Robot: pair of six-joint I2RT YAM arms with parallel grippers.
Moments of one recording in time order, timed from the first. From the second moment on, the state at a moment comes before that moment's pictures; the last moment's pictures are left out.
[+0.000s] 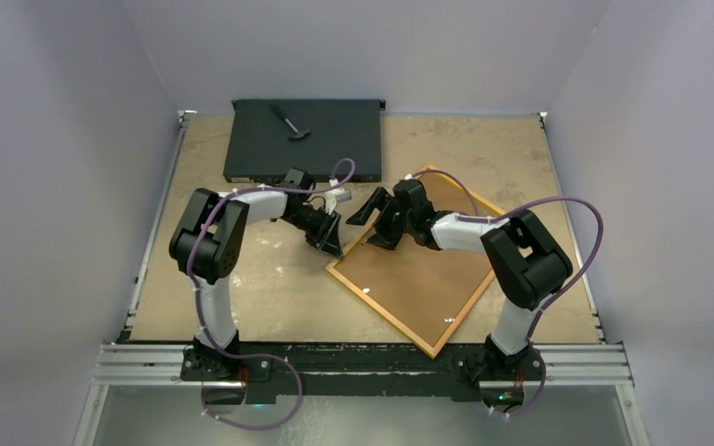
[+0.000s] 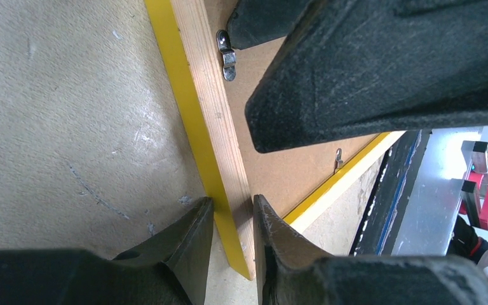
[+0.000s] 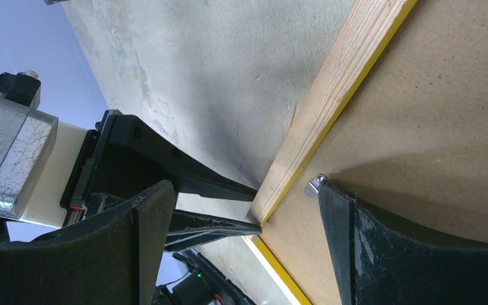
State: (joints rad) left arm -0.38 1.96 1.15 -0.48 0.89 0.24; right arm 0.58 1.78 0.91 0.16 -0.28 1.18
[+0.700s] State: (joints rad) left arm -0.37 1.96 1.15 -0.48 0.90 0.24; right arm 0.58 1.81 0.87 0.31 -0.33 1.18
